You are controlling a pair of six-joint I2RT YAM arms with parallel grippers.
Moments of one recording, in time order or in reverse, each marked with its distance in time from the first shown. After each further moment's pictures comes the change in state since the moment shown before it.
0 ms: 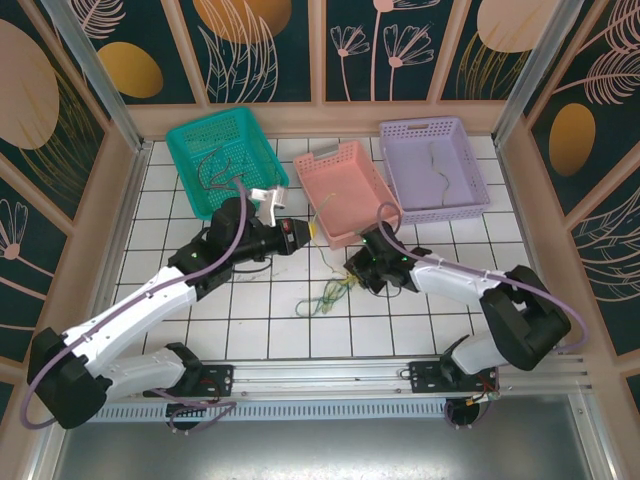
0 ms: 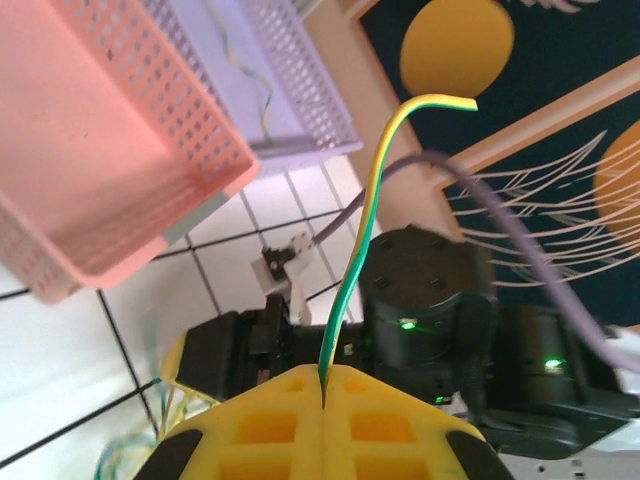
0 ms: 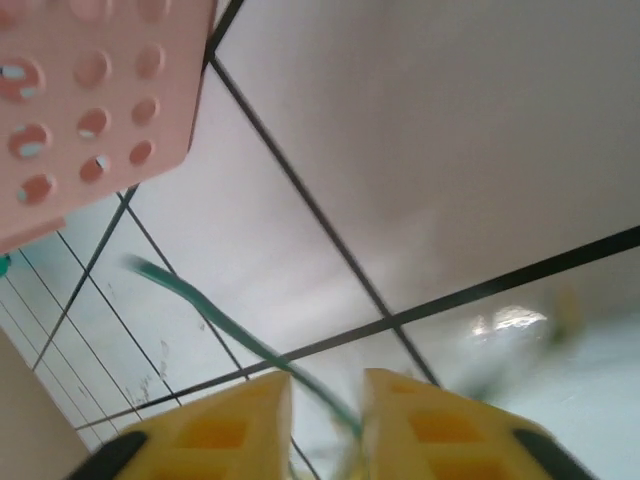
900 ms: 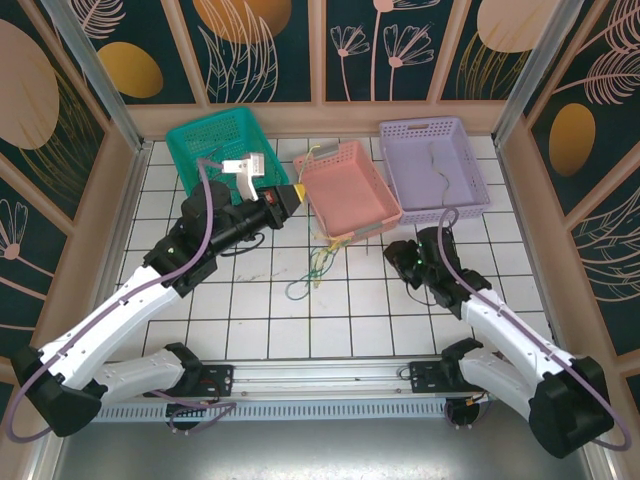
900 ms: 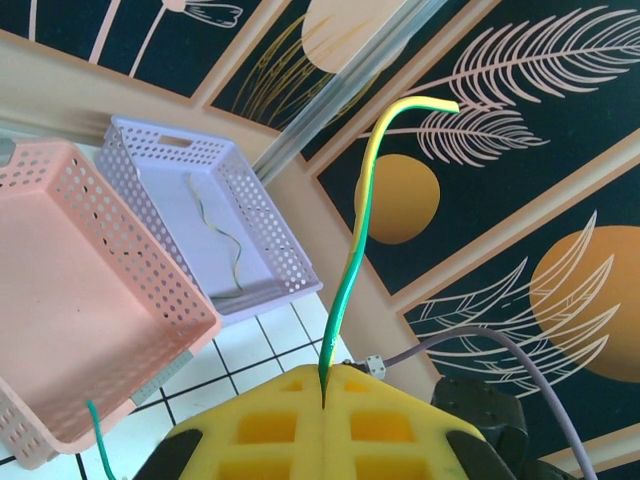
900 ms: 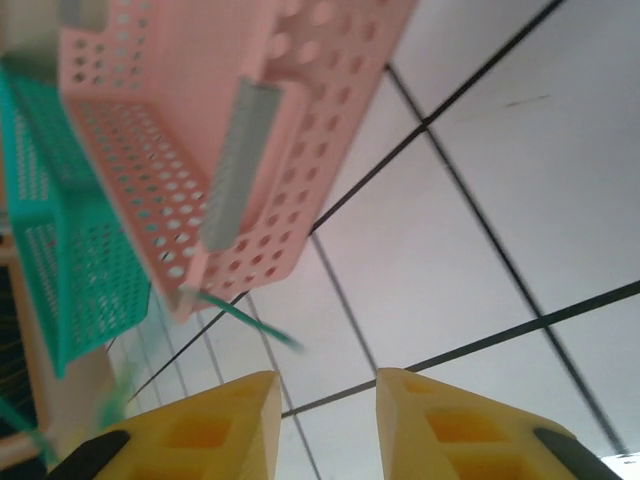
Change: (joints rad) left arm -0.003 -0.052 0.164 0.001 -0.171 0.017; right arm -0.200 -0.493 -0.154 -0.060 0.030 -0.230
